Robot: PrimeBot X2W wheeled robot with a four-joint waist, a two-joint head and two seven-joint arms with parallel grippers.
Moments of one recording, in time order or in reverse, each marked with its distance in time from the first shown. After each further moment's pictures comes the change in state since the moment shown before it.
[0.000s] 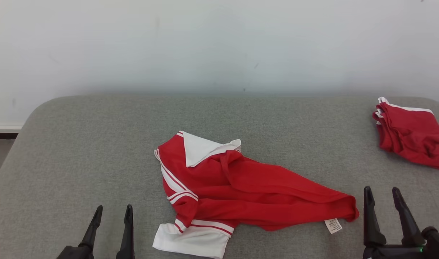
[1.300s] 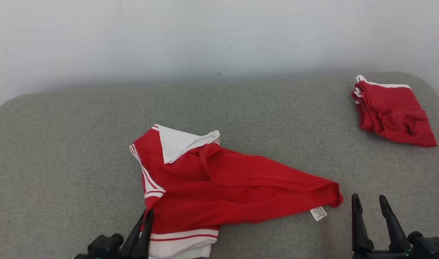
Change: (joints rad) left arm -0.134 0.060 -0.239 0.192 -0.104 0.001 0.000; right arm 0.000 0.030 0.034 0.064 0.001 0.000 -0.027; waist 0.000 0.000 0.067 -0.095
